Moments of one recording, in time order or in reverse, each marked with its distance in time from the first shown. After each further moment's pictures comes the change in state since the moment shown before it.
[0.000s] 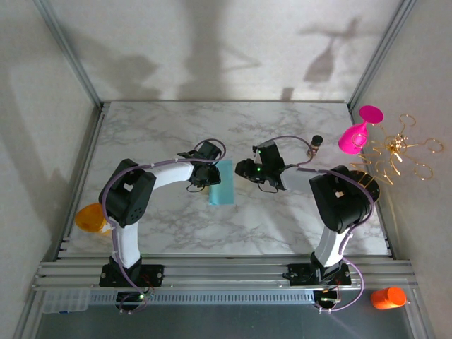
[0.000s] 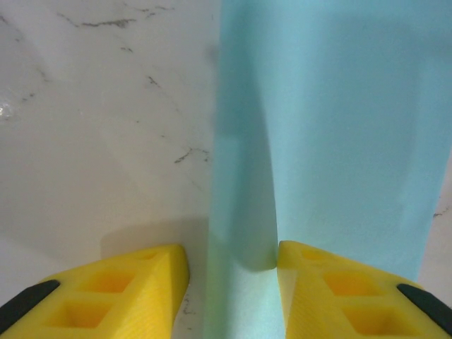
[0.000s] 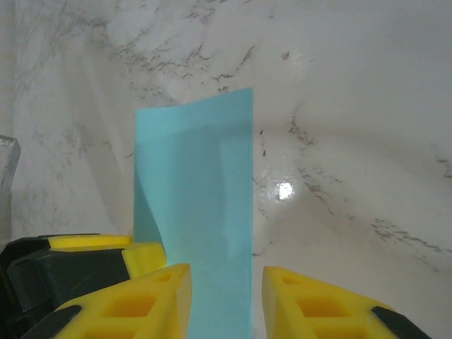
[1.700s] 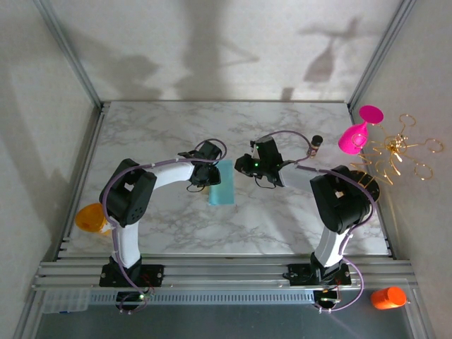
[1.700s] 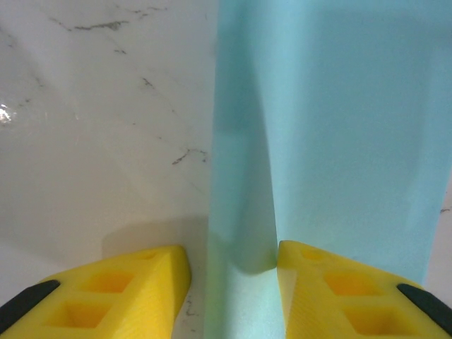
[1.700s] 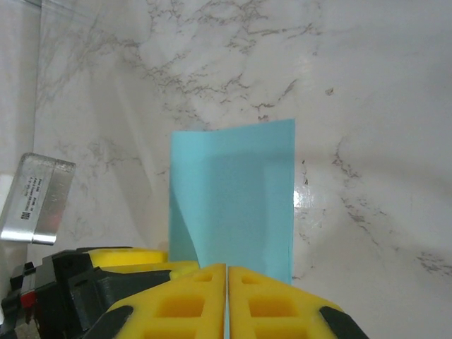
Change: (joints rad) left arm -0.002 0.012 0.006 -0.008 -0.003 0.034; right arm 0.011 0.002 0.062 -0.028 0.013 0.012
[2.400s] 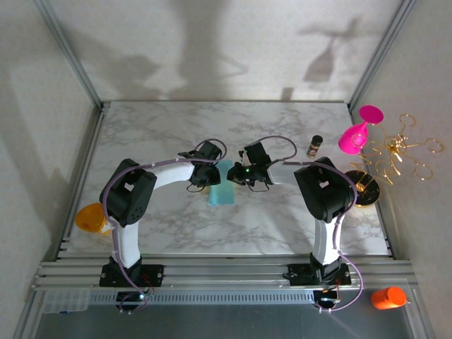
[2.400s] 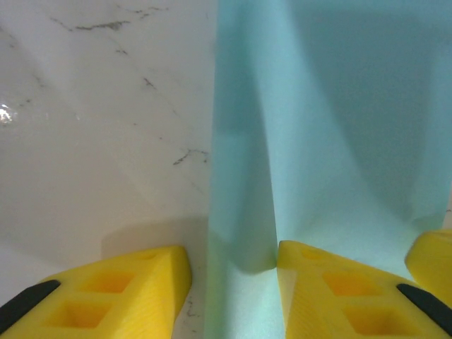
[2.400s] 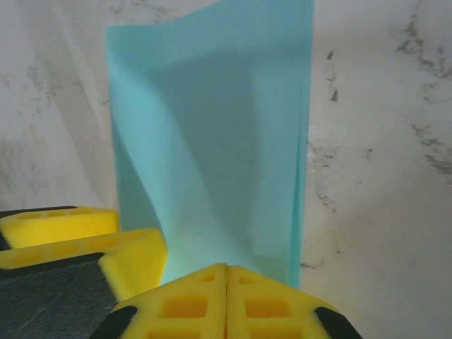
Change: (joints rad) left arm 0.000 0.002 0.000 0.000 -0.002 -0.001; right arm 0.048 0.166 0.101 -0.118 -0.098 -0.020
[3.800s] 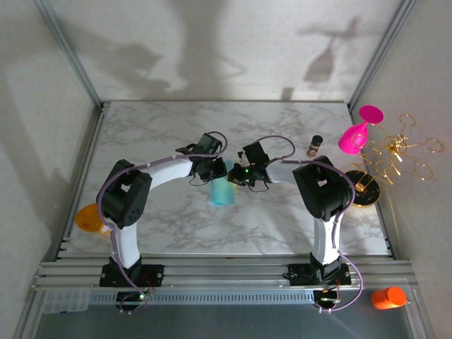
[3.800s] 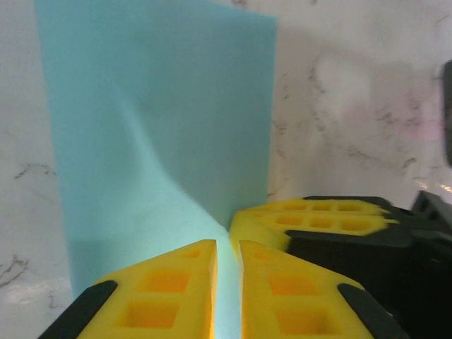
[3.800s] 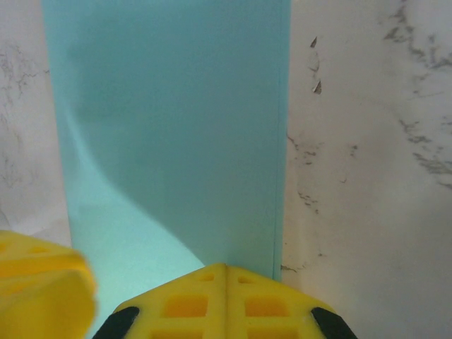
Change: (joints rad) left arm 0.009 -0.034 0.051 0.066 0.201 -0.056; right arm -0.002 0.024 0.023 -0.064 0.024 -0.049
